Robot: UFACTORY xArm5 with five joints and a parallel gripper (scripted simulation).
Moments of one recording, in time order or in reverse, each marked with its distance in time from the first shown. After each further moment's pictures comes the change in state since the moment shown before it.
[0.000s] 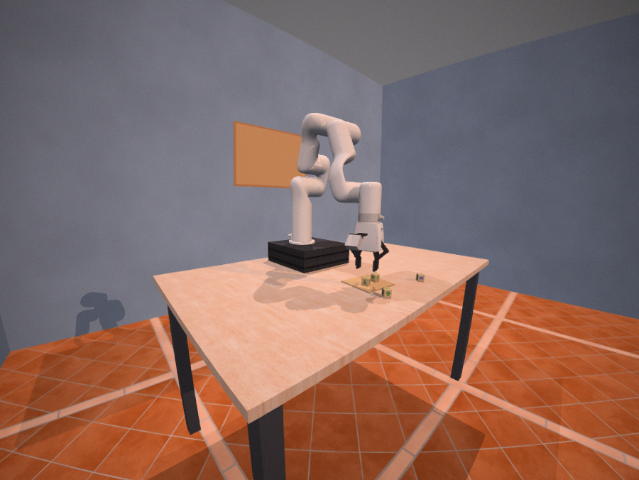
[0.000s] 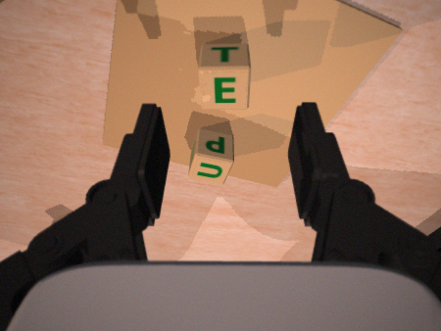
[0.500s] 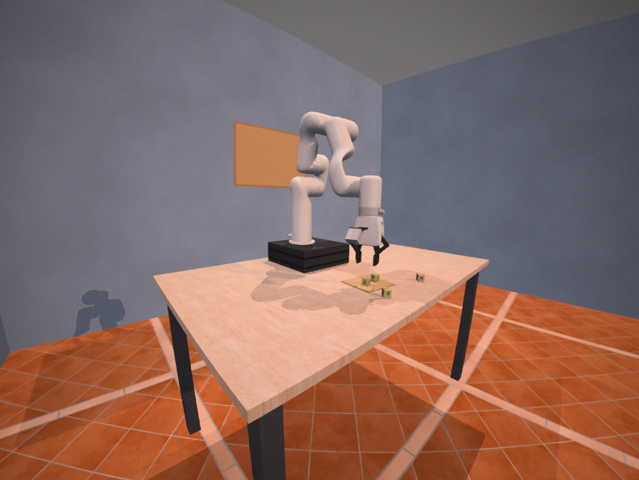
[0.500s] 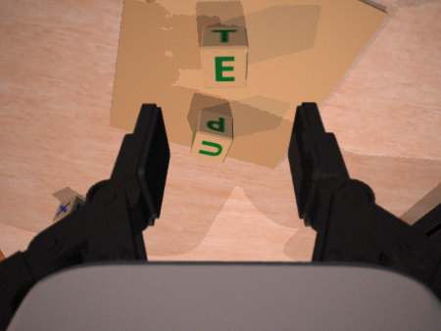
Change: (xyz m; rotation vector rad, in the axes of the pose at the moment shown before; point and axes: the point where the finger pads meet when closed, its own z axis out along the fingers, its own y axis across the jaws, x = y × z) arm 0.000 0.000 -0.020 -0.001 0.000 0.000
